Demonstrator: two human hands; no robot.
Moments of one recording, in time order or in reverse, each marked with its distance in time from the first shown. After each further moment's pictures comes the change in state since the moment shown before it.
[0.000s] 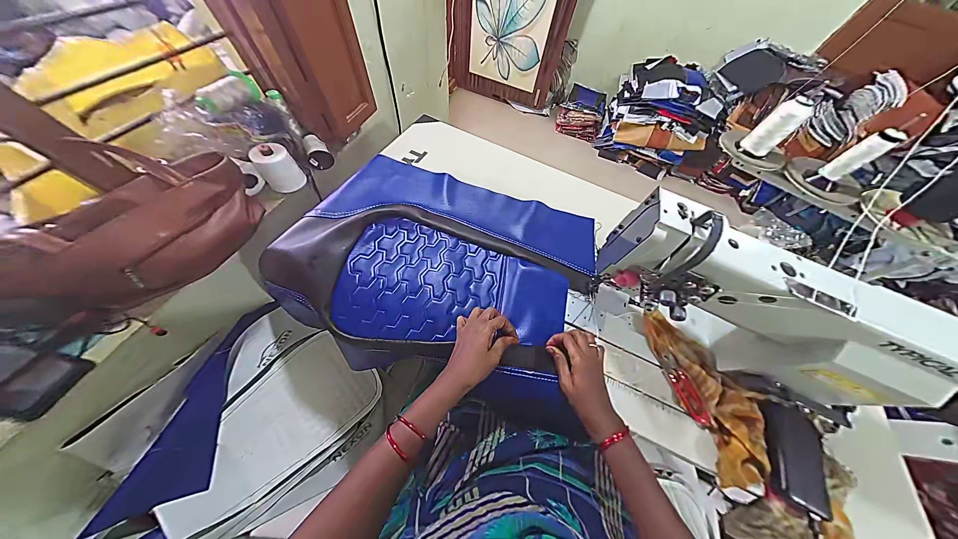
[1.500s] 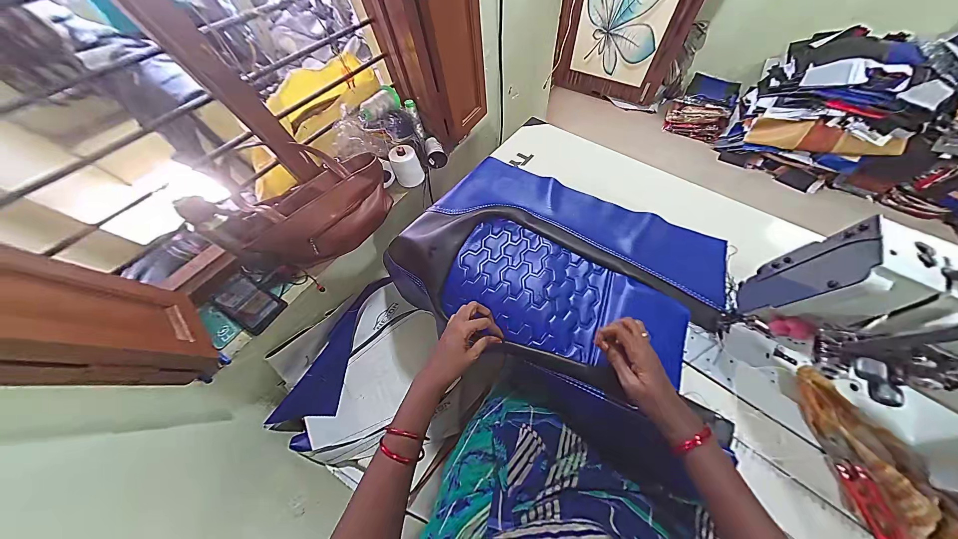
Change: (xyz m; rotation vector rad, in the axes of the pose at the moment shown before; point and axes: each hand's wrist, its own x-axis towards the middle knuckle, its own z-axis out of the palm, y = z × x) left_hand -0.092 -0.111 -0.112 0.017 0.291 0.043; right_hand 0.069 -0.048 0.043 0.407 -0.162 -0.327
